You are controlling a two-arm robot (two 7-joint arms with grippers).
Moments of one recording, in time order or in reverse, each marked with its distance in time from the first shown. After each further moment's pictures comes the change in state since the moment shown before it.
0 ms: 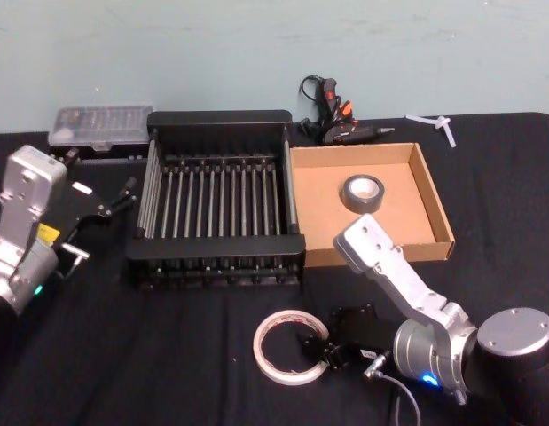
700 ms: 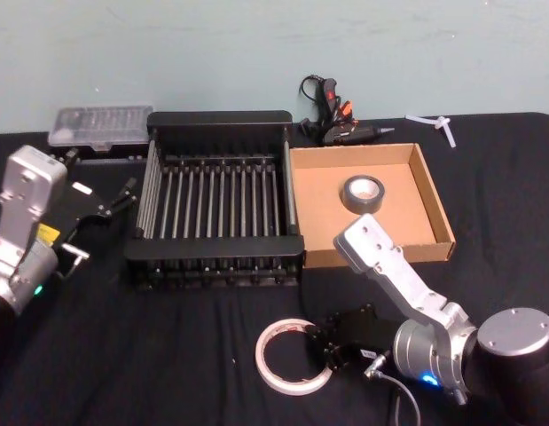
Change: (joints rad) left arm 0.000 0.000 0.000 0.000 0.000 0.000 0.000; right arm 0.000 0.000 0.000 0.000 0.001 0.000 0.000
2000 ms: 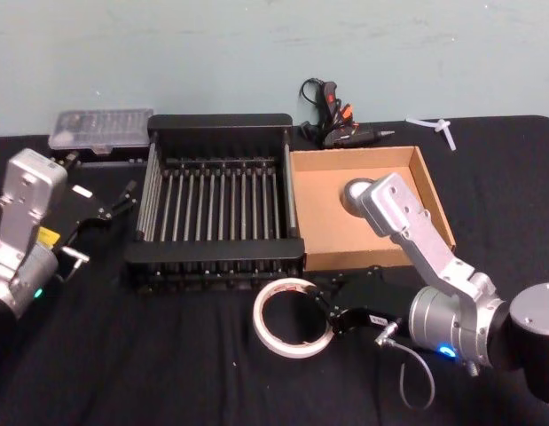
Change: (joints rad) left arm 0.000 0.000 0.000 0.000 0.000 0.000 0.000; right arm 0.012 0.039 0.045 -0.093 0.070 -0.043 0.009
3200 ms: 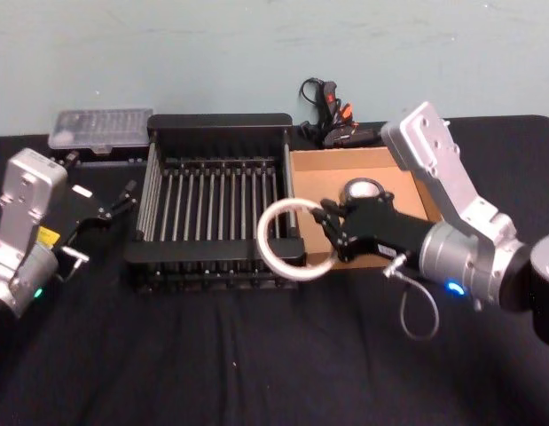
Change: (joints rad) left arm 0.000 0.000 0.000 0.000 0.000 0.000 0.000; right arm 0.109 0.017 0.012 0.016 0.034 -0.121 -0.040
